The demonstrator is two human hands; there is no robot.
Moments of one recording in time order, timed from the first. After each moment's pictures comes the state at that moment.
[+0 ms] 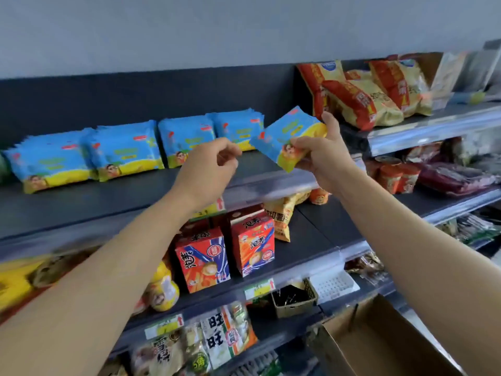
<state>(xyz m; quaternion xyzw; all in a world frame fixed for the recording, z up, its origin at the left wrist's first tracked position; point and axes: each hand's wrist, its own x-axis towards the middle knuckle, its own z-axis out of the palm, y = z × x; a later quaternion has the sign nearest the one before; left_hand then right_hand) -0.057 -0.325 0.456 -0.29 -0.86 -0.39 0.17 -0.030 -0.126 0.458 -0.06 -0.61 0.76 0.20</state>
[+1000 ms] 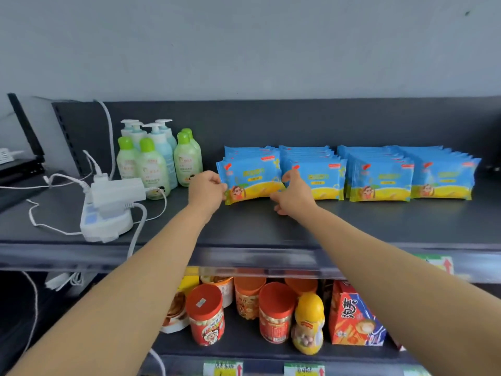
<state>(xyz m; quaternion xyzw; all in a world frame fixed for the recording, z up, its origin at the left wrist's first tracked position) -0.187 -0.657 0.434 0.10 -0.81 -0.54 0.19 -0.207 -0.486 0.425 0.01 -0.86 0.50 0.04</state>
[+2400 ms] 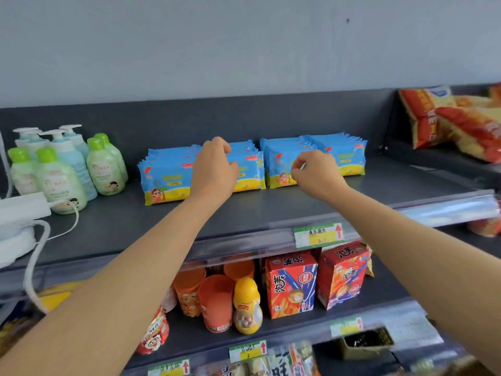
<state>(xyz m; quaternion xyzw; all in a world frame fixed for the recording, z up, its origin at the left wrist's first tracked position) -0.143 -0.501 0.478 -0.08 -0.89 -0.34 0.28 -0.144 -0.316 0.465 -0.02 -0.93 0.27 0.24</state>
